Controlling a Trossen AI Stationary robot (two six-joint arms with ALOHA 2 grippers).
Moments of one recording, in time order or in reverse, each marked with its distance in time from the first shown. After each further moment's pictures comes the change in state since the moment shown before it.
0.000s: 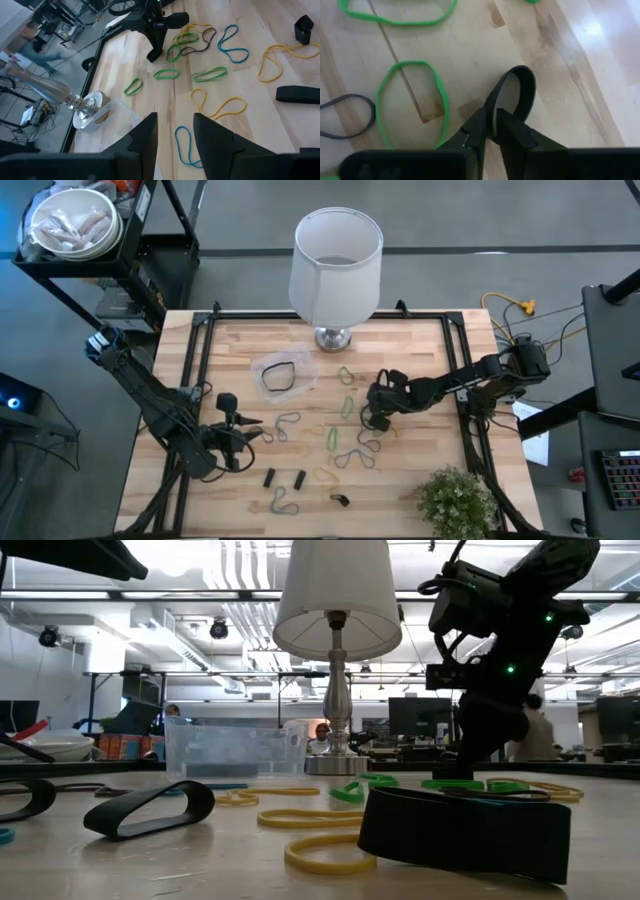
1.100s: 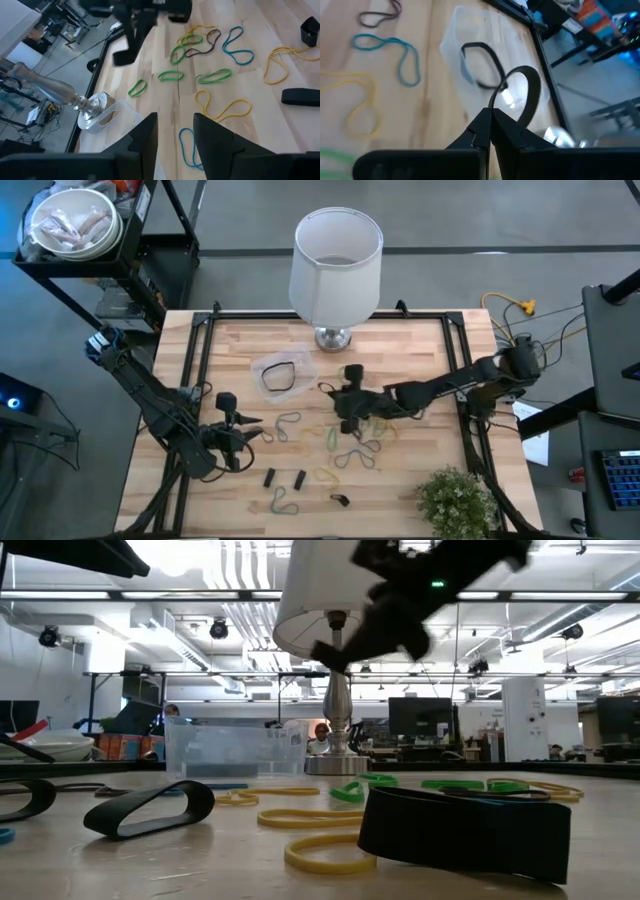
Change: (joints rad) left arm 0.000 0.000 0.003 0.000 -0.023 0.003; right arm 0.083 0.100 0.323 0.359 0.179 -0.728
